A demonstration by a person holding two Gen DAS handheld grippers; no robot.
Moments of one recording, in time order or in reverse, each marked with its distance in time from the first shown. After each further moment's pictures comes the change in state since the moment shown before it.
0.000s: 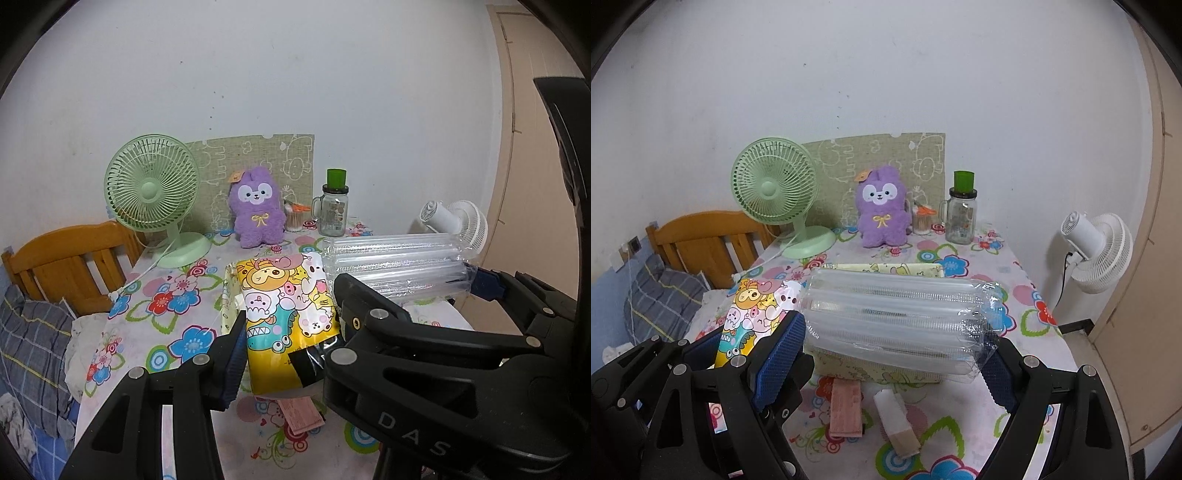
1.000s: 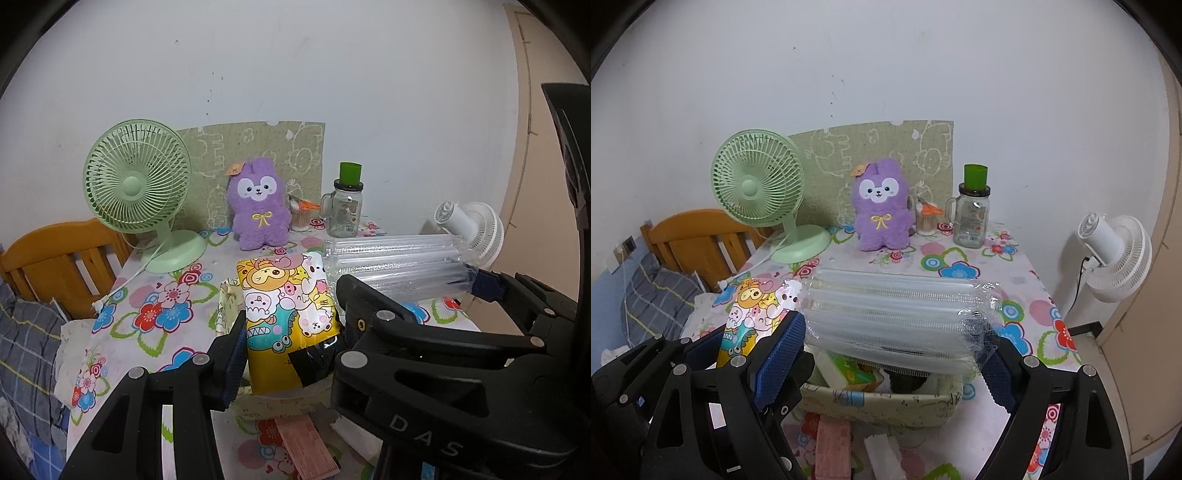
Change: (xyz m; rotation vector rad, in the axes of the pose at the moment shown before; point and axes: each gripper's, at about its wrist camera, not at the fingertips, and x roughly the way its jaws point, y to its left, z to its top) left arm 0.068 0.016 0.028 -0.021 0.043 -0.002; right arm 0.069 -0.011 0.033 -0.003 0.043 0.021
